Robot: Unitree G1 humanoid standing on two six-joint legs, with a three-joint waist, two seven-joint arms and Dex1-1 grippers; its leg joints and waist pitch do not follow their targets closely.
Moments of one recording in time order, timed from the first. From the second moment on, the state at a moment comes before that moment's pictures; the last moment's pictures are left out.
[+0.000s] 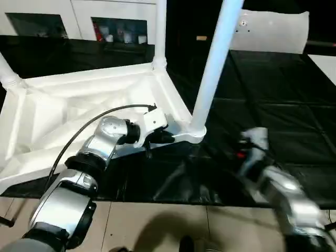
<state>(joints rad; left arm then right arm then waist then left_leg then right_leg) -0.81 0.27 -0.24 0.92 0.11 -0.14 -1.04 -0.09 -0.25 -0.11 -0.03 0.34 0.39 0.71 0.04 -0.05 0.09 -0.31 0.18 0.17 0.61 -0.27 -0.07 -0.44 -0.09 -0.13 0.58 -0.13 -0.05</state>
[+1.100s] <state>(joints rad) -0.02 0.47 -0.03 -0.23 -0.20 0.59 -0.92 -0.43 0.05 0.03 0.06 0.34 0.45 0.37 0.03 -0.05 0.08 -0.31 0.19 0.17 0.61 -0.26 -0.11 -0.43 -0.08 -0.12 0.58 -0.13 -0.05</state>
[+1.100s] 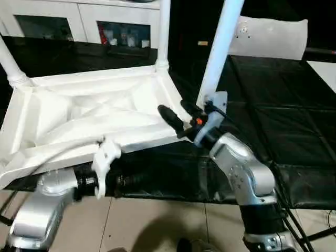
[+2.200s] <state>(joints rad) -0.03 0.33 0.00 -0.12 -0.06 0.40 -0.53 -0.57 -0.17 -0.18 0.44 0.22 0.08 0.15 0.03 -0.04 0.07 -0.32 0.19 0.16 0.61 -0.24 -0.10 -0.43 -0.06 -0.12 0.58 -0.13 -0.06</state>
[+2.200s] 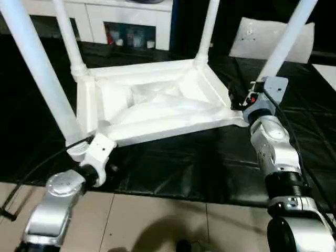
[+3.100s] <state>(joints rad) 0.11 0.10 0.30 -0.21 -0.16 0.05 -0.15 -0.12 -0.30 0.18 -0.08 0.31 0.43 0.54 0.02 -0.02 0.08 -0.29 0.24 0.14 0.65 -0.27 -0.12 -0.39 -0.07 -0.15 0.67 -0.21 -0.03</state>
